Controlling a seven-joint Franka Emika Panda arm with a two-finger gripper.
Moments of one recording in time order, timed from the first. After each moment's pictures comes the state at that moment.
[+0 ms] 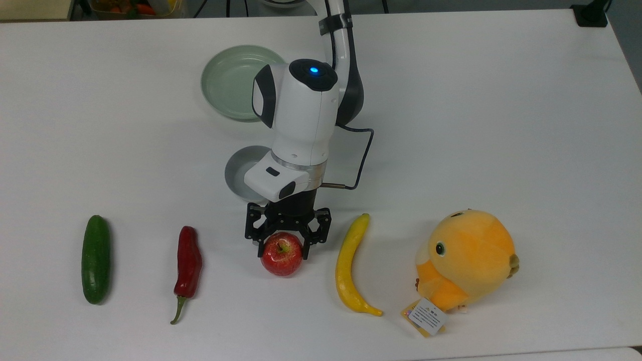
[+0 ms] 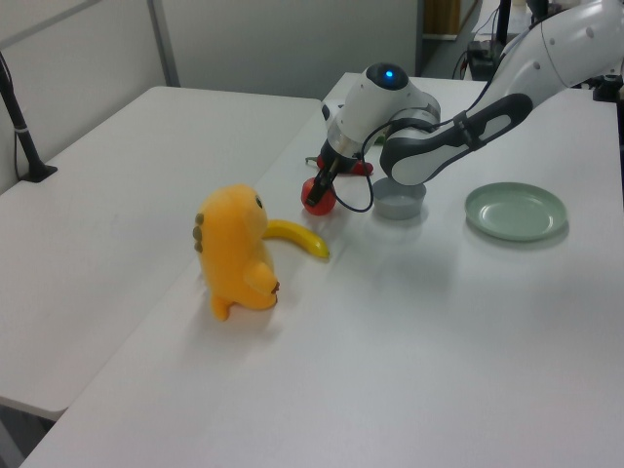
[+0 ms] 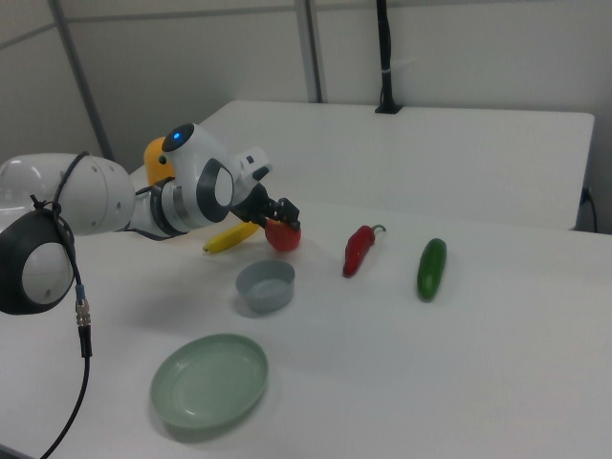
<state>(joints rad) 0.21 0.77 -0.10 -1.36 -0.30 2.65 0.26</state>
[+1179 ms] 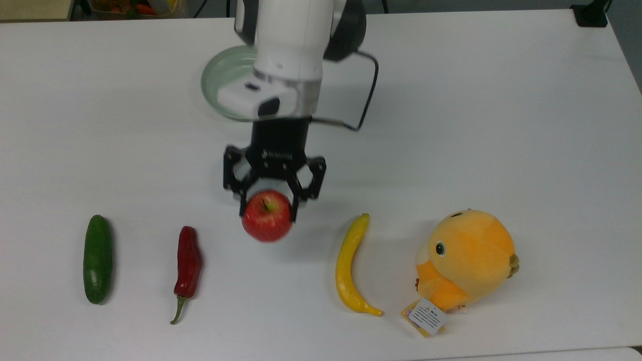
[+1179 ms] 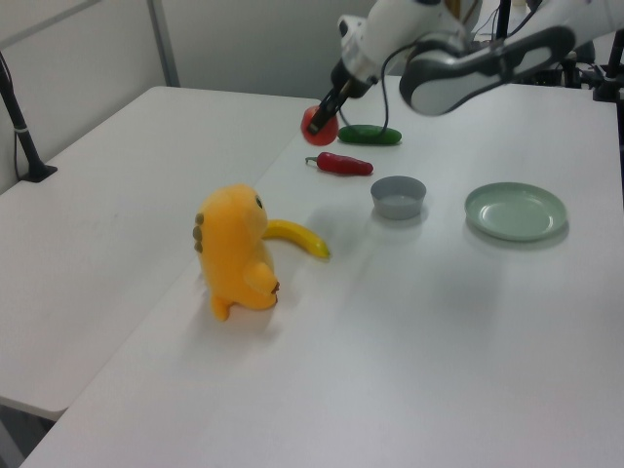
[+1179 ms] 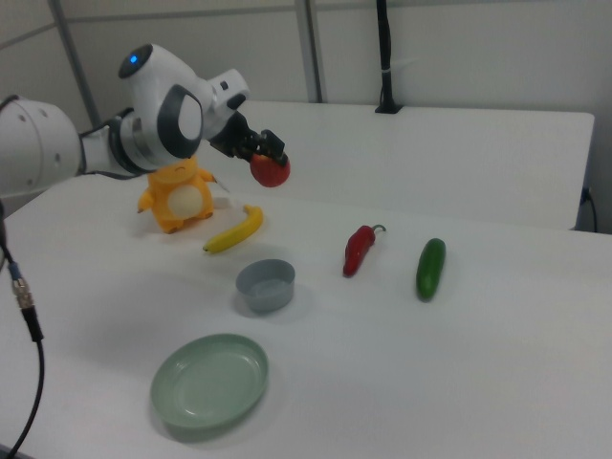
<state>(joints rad) 0.21 0.48 -0.10 -1.47 -0.31 2.58 0.27</state>
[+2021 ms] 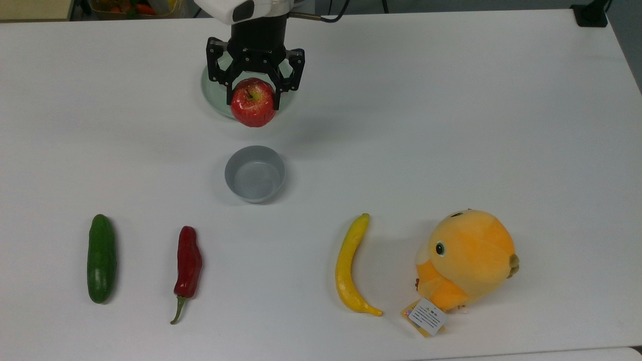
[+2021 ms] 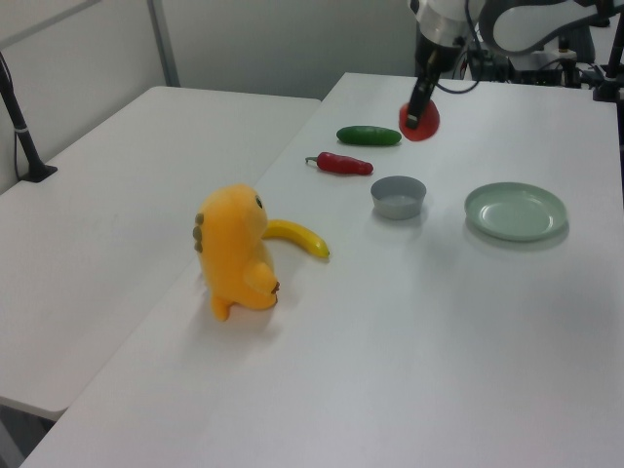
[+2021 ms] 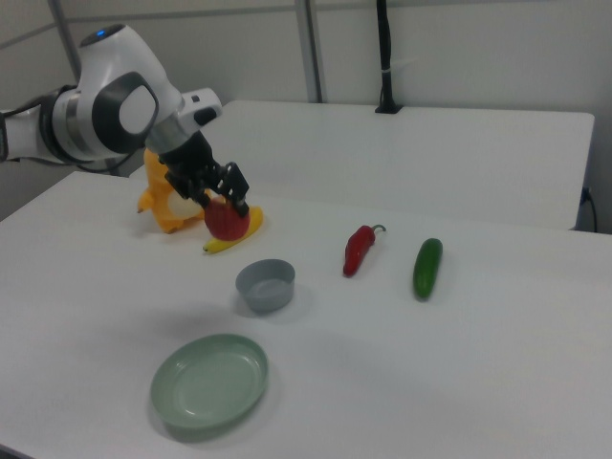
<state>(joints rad) 0.21 0.07 -0.10 -1.86 -0.21 2.21 0.11</state>
